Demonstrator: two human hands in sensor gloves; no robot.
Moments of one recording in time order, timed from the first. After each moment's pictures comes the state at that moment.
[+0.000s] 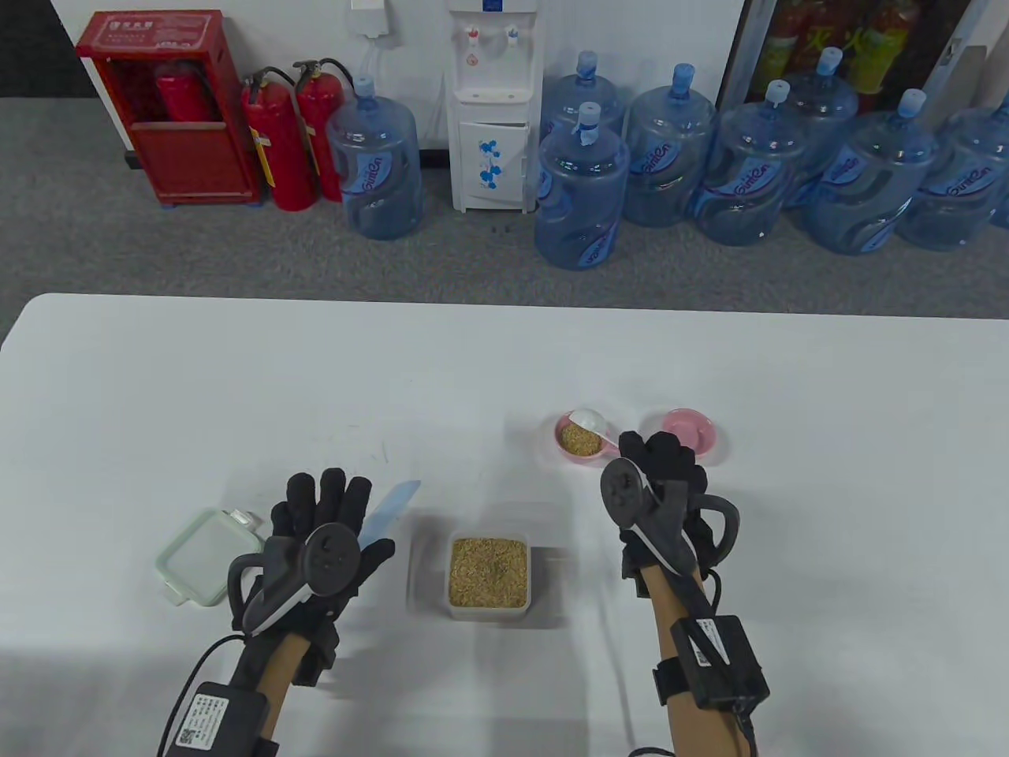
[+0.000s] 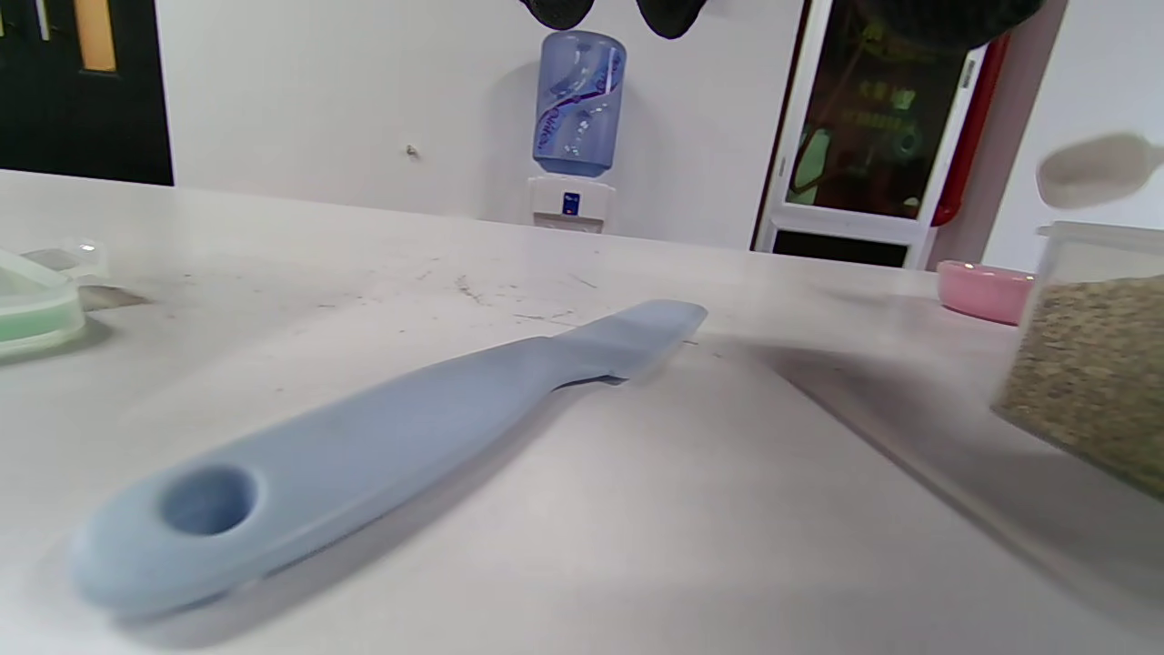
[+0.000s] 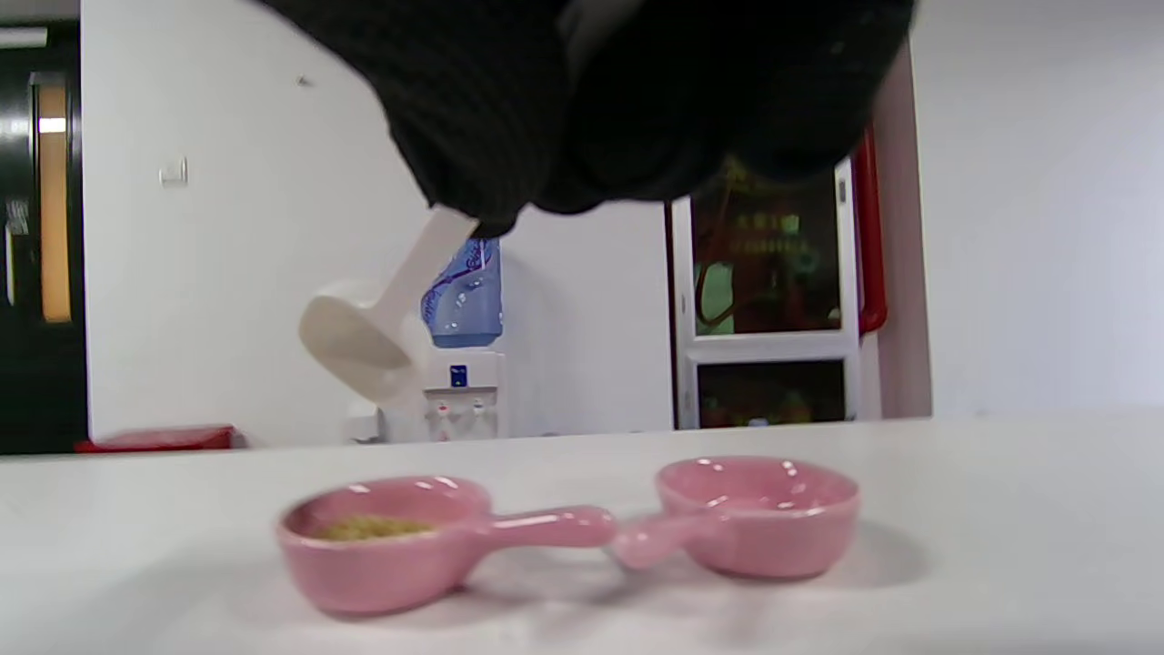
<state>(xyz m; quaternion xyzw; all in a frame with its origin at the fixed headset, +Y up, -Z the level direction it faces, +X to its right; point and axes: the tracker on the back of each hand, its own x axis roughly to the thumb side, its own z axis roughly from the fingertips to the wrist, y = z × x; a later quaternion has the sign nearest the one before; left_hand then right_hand) -0.231 -0.725 -0.286 -0.02 -0.06 0.06 1.00 0.140 -0.673 -0.331 -0.06 -0.16 0.98 0.06</state>
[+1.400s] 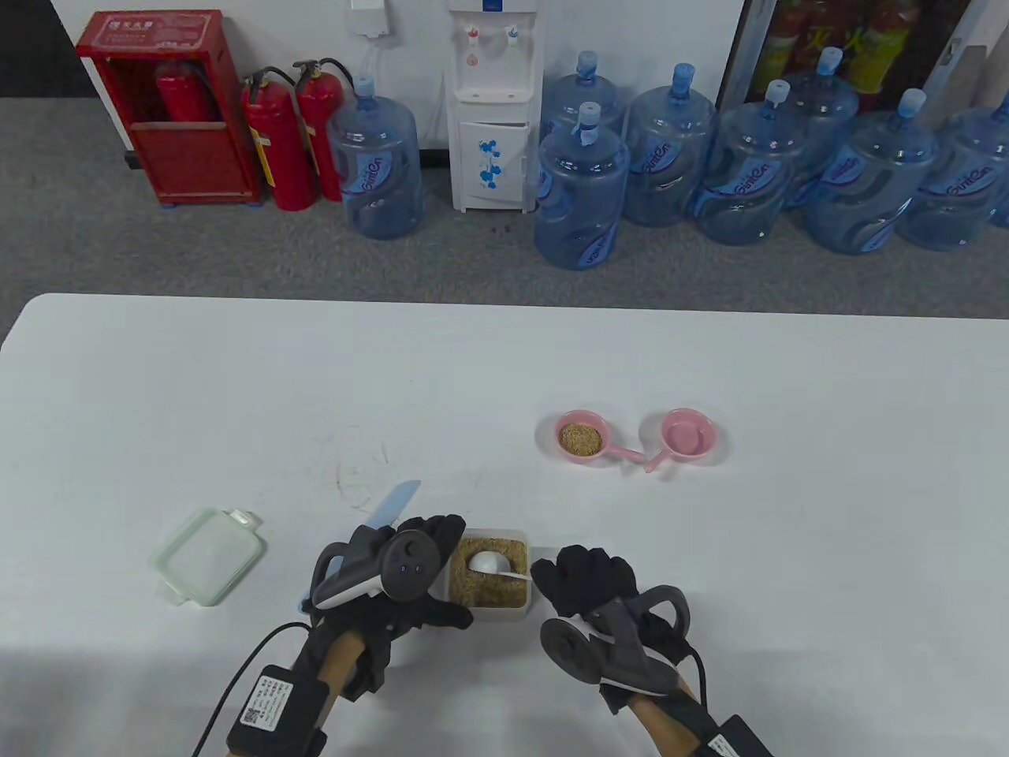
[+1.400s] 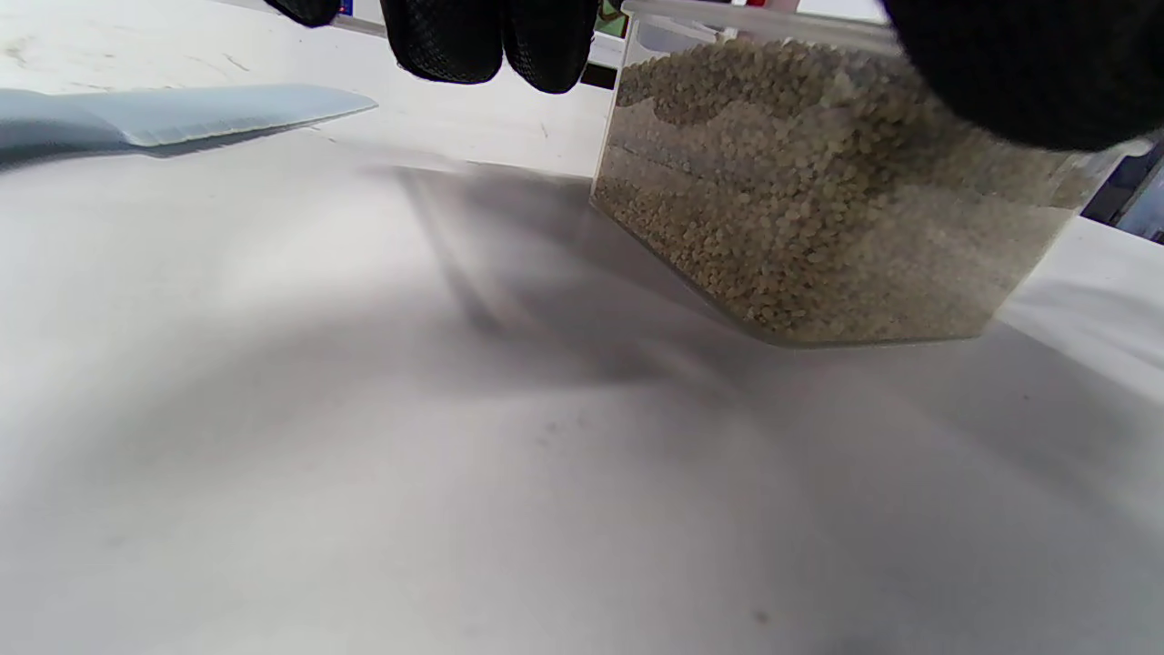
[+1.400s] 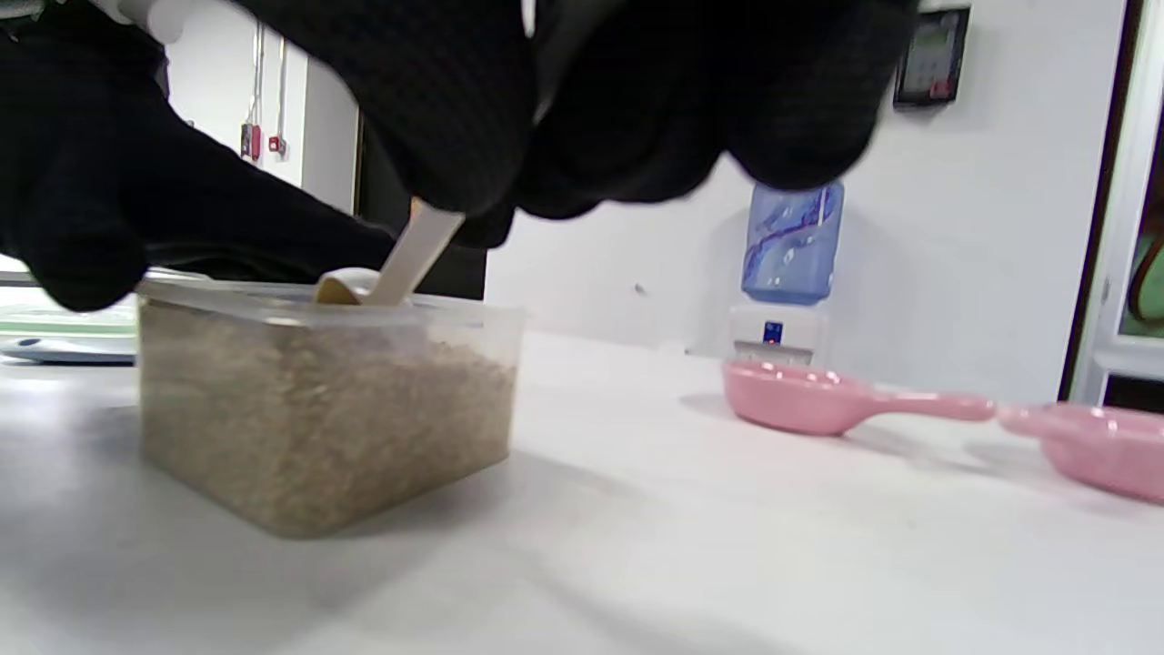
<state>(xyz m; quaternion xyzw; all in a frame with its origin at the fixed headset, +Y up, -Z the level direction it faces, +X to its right) -0.158 -0.750 -0.295 -0.16 -0.23 0.09 0.96 0.076 -0.707 -0.229 0.23 -0.10 0.97 0.00</state>
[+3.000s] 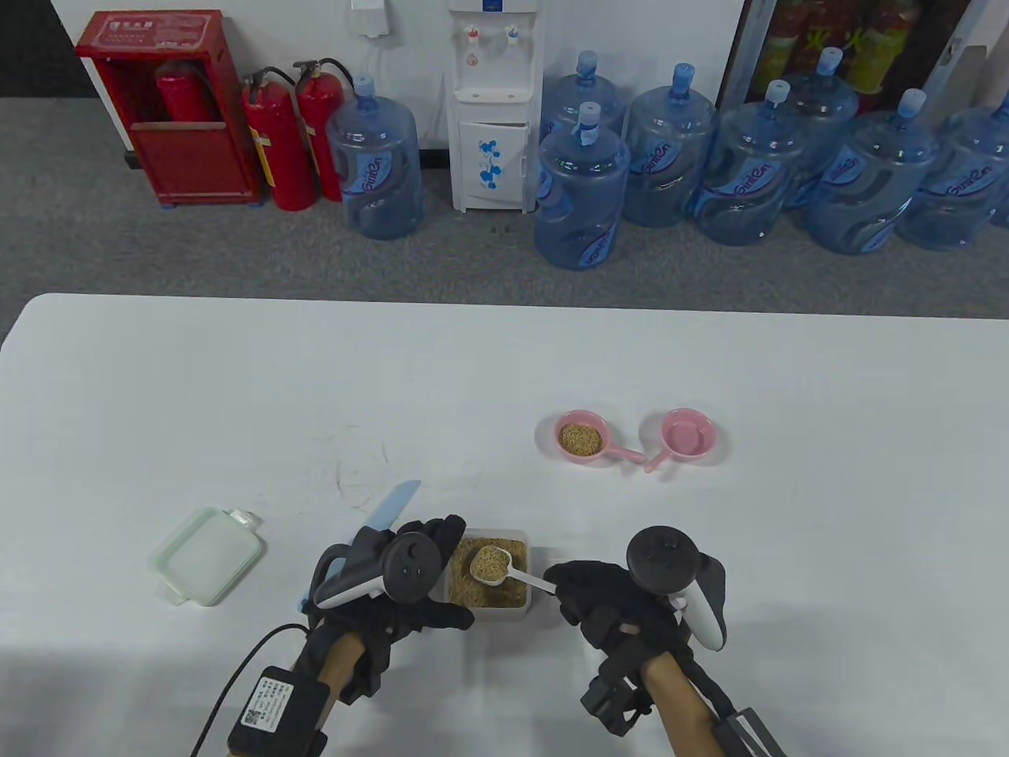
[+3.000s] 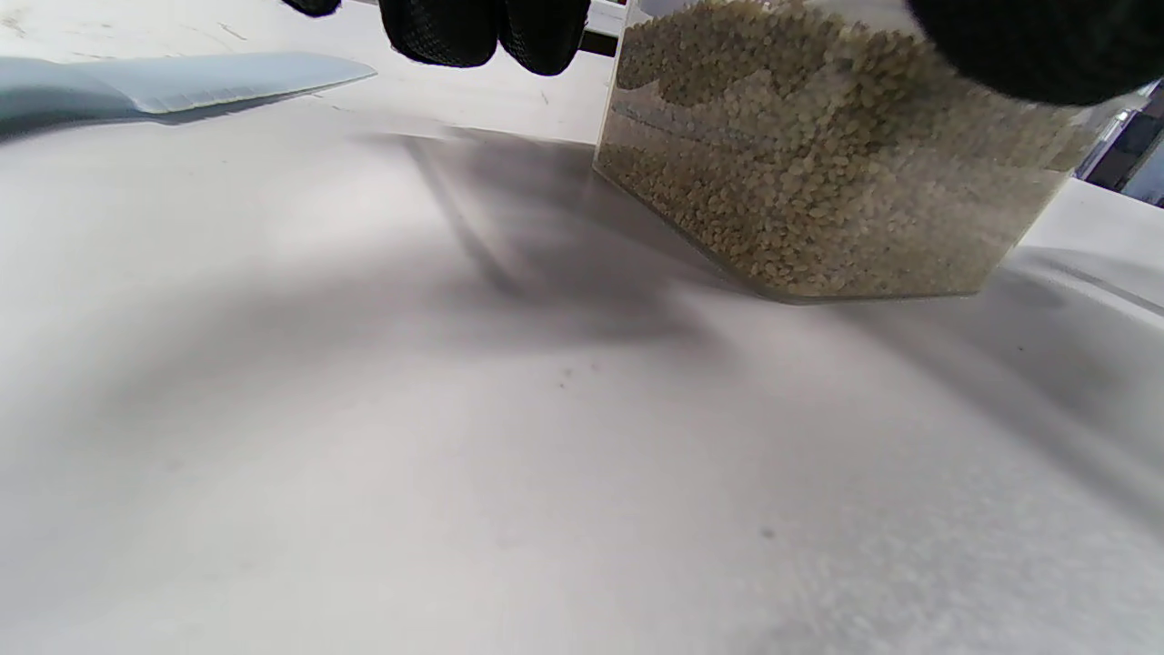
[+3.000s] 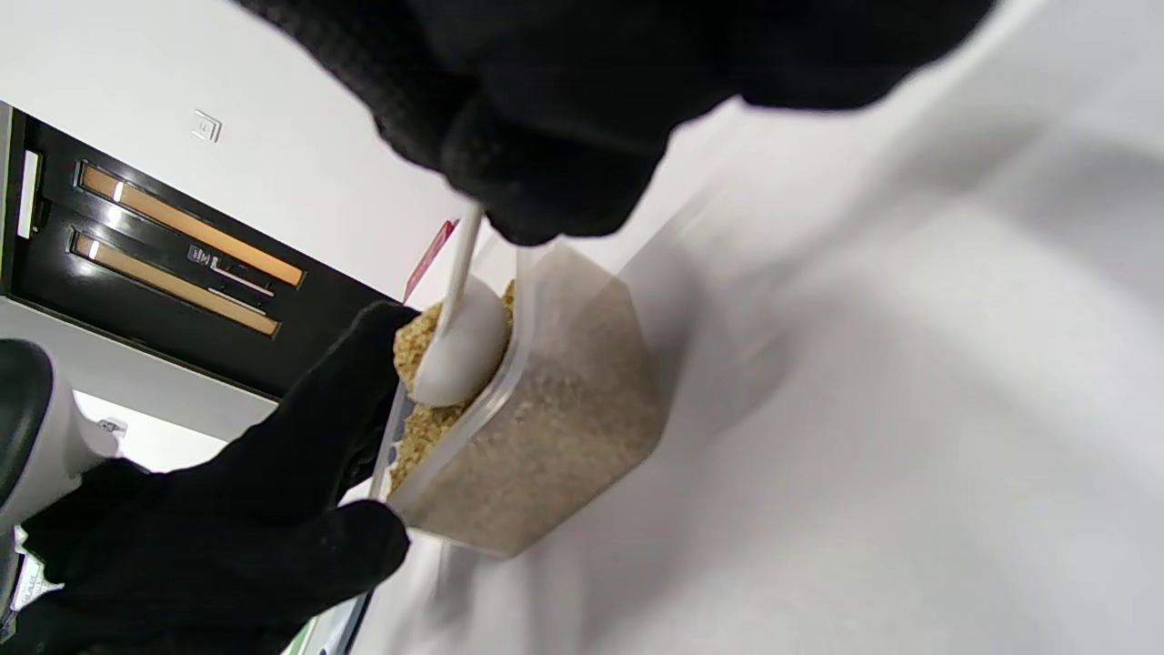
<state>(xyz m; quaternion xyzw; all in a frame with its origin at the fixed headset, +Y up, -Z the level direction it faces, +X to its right) -0.157 -0.753 -0.293 -0.18 -0.23 0.07 0.95 0.128 -0.736 -0.265 0.03 0.18 0.88 0.45</state>
